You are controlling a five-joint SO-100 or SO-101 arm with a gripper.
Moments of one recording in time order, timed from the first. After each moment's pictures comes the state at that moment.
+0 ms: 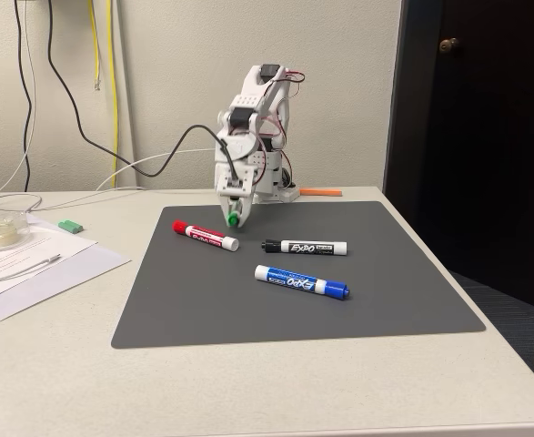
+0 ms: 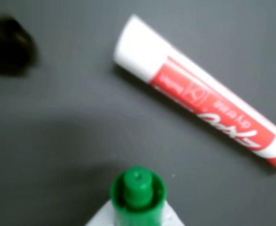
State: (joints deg) arm 17.1 123.4 141.6 55.0 -102.8
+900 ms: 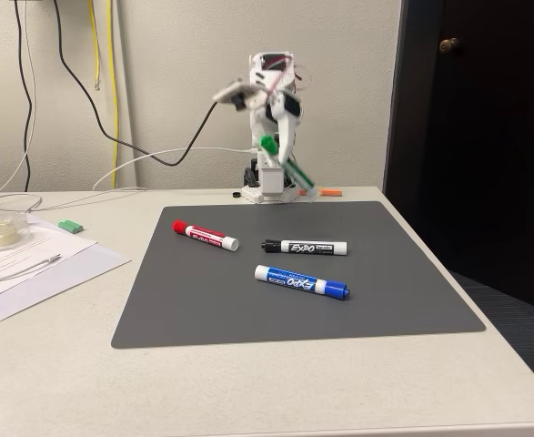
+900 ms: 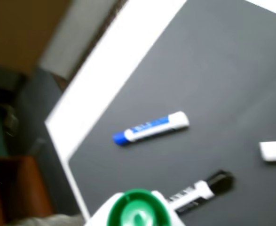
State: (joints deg) arm -3.9 128.4 112.2 51.3 -35.2
